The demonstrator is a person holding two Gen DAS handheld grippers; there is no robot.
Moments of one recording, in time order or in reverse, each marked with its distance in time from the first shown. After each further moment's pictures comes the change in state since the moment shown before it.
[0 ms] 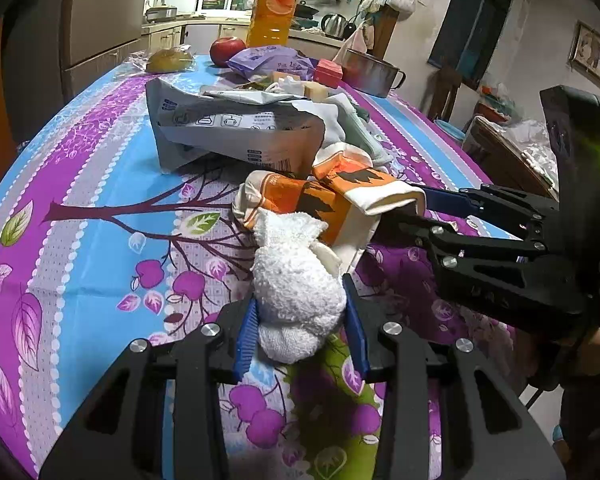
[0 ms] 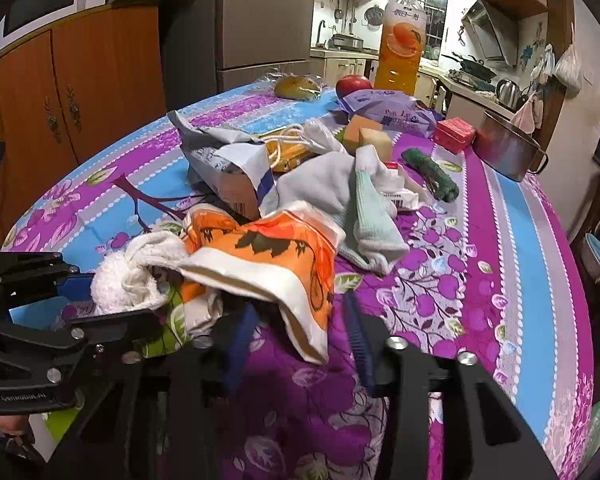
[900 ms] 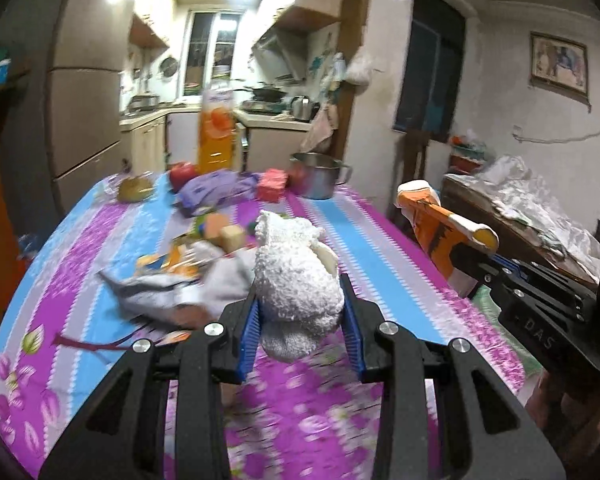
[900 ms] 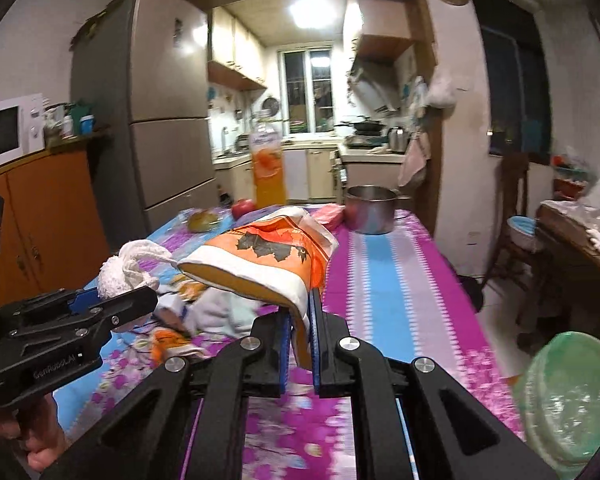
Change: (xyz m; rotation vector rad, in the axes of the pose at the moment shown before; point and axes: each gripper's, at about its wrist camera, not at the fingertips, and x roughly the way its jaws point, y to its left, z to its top) left arm -0.059 -0.119 0.067 0.130 -0.303 -0.016; right arm -0.177 -0.087 -0.025 0.308 -0.375 -0.235
